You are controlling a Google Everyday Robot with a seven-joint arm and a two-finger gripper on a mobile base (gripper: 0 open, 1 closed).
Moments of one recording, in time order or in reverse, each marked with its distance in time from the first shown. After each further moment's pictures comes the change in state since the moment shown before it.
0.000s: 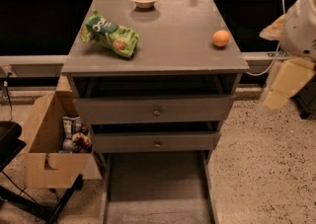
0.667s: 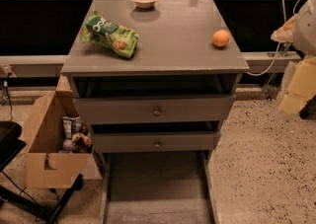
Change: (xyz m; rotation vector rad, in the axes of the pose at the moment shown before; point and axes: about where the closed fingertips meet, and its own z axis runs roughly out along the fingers) arm 0.016 0.012 -0.018 -0.033 0.063 0.020
